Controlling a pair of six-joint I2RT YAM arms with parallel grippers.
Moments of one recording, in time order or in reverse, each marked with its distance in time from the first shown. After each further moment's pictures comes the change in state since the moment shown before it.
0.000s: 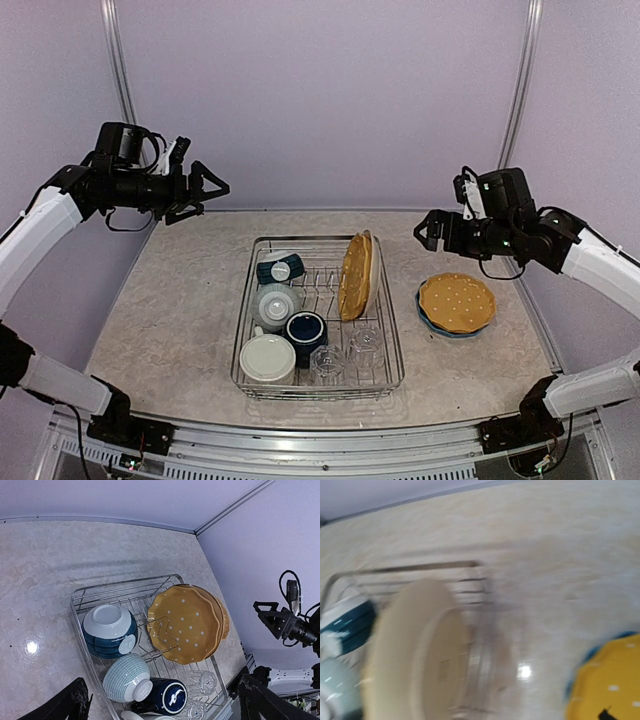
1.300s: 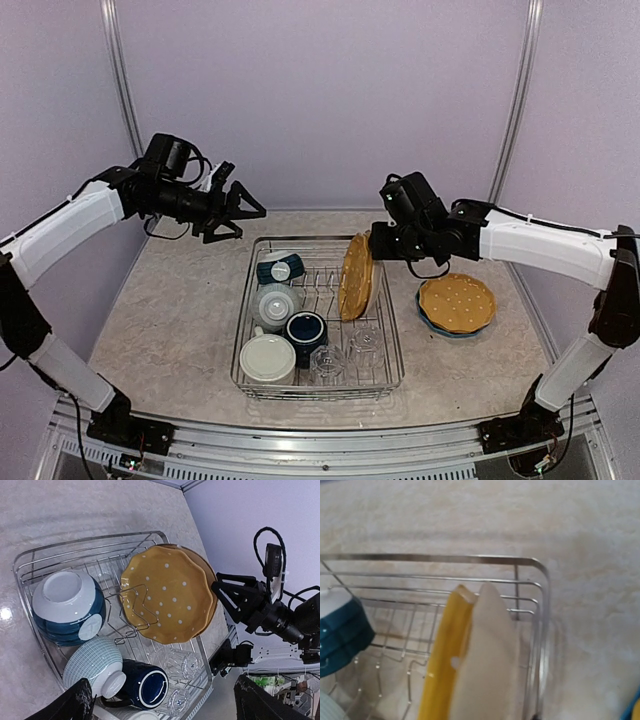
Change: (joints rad) left arm -0.087 0.156 0.002 0.034 0.103 -0.061; right arm 0.247 0.439 0.258 0.035 0.268 0.048
